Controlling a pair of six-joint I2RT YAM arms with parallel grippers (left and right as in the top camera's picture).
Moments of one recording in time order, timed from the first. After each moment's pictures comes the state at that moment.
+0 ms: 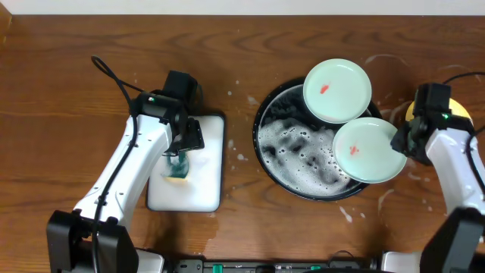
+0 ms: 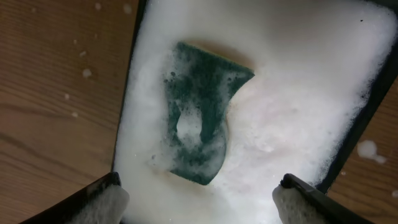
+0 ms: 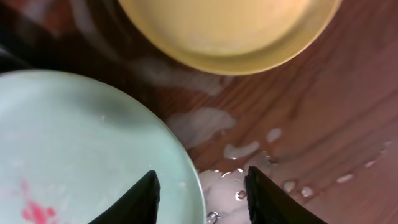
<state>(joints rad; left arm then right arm) -0.24 1.56 1.22 -1.12 -0.17 -0.47 -0.19 1.57 1.04 -0.83 0.27 0.38</state>
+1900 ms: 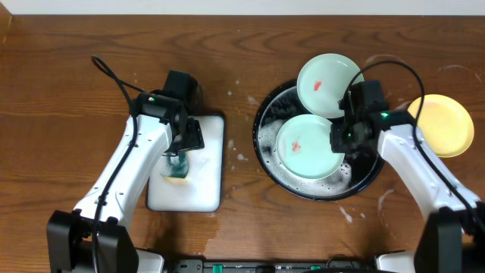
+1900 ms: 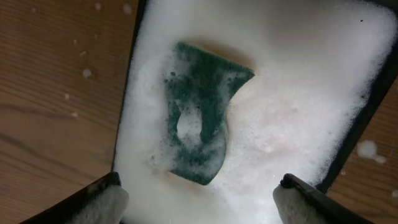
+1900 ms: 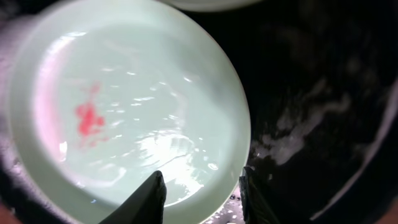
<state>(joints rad) -0.24 1.56 1.22 -1.12 -0.17 -0.47 0.17 1.57 1.03 -0.77 -0.08 0.18</state>
